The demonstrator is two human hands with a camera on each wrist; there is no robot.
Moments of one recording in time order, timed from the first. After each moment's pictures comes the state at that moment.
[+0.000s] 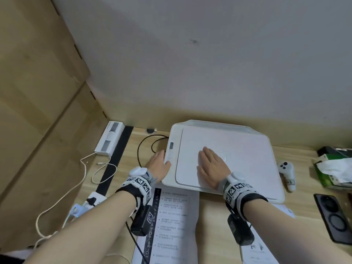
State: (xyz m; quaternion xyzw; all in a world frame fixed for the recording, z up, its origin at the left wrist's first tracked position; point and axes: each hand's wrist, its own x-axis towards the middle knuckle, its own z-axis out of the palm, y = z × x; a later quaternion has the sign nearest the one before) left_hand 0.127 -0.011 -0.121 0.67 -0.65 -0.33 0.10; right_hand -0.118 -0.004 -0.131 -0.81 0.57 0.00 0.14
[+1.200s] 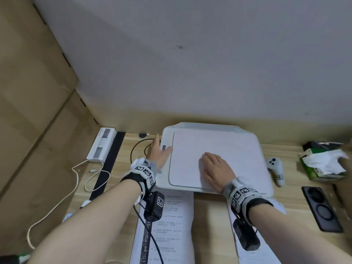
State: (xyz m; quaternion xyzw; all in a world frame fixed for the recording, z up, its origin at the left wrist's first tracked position) left_hand 0.095 -0.047 -0.102 0.68 -0.49 -0.45 0.31; right_hand -0.154 0.013 -0.121 -0.81 0.57 -0.04 0.13
